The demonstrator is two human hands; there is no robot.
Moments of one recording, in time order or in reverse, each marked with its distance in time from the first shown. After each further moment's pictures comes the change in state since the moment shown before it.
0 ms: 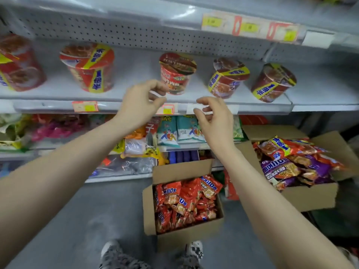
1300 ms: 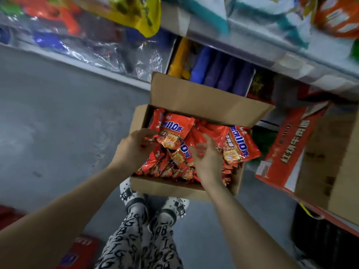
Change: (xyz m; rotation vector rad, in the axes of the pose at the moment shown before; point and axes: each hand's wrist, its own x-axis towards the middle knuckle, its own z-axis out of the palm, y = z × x) left_hand -0.246 -0.323 0.419 -0.056 -0.195 -0.993; right_hand -0.286 0.413 0.250 -0.025 -0.811 0.574
